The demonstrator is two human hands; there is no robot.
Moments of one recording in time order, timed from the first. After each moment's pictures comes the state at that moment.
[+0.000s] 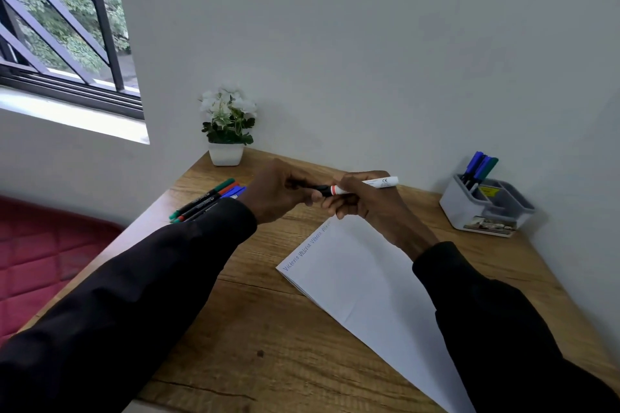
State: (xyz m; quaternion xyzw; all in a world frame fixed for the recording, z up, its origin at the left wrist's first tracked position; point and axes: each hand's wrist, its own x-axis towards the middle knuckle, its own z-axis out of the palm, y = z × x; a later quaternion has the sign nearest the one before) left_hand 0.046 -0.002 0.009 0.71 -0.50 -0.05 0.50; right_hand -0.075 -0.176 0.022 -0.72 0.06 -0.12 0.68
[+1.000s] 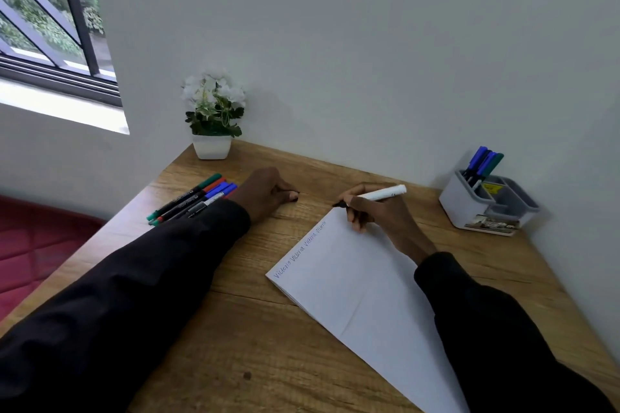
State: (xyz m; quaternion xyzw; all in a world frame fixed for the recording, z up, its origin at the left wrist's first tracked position) left_hand 0.095 -0.026 -0.036 0.82 -0.45 -0.04 0.36; right_hand -0.071 -0.226 -0.023 -0.78 0.10 -0.15 0.60
